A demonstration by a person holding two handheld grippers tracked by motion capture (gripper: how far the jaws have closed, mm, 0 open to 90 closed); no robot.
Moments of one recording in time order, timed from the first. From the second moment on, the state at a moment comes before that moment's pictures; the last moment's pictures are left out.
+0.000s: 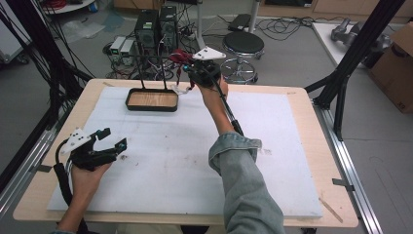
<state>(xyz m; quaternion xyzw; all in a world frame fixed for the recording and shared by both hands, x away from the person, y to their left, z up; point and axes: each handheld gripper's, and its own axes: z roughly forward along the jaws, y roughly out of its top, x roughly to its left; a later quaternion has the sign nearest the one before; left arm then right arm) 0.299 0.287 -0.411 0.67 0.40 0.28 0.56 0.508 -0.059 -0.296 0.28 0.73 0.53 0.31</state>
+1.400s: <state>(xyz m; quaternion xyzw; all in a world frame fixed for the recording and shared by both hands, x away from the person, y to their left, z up) 0.295 0.290 -0.410 0.66 0.40 0.28 0.57 0.546 -0.022 -0.308 0.33 0.73 0.50 0.33</state>
